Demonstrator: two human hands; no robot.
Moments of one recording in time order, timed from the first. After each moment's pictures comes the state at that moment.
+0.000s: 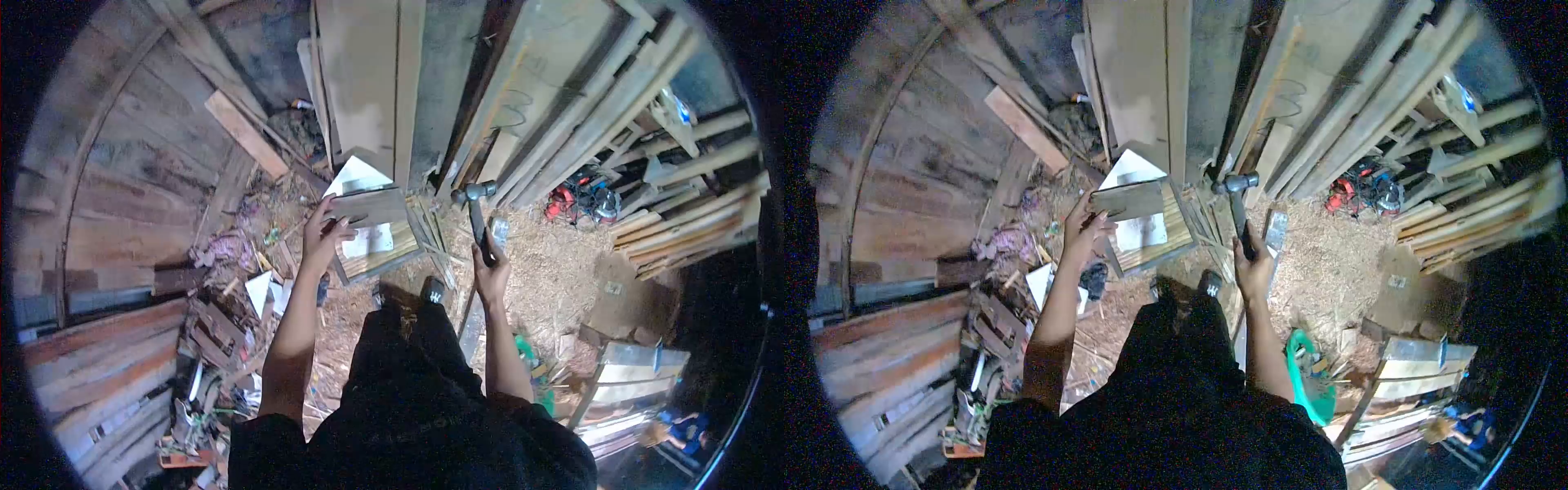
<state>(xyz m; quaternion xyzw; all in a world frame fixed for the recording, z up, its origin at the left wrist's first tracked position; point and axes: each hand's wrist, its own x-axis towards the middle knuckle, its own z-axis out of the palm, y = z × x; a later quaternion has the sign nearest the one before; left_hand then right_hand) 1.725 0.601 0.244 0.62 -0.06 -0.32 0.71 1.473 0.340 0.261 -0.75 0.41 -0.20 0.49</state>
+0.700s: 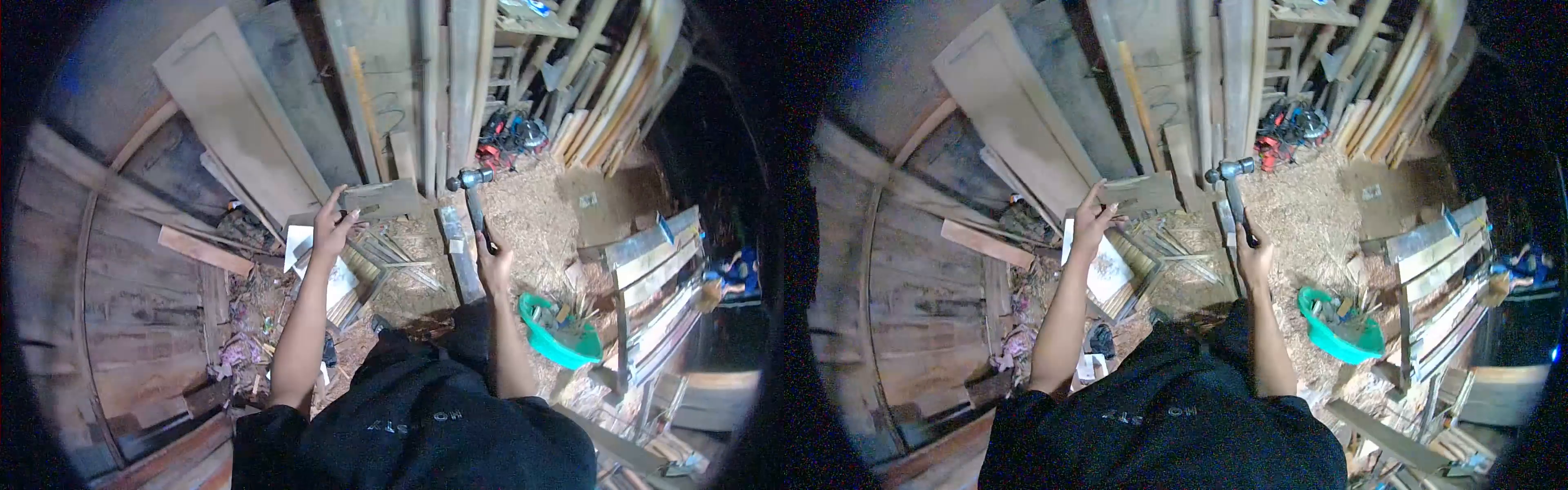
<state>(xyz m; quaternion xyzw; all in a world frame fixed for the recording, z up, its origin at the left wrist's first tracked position) 1.657 0.406 0.320 0.55 -0.30 -0.45 0.64 1.322 0.302 0.321 -0.63 0.53 -0.39 0.41</state>
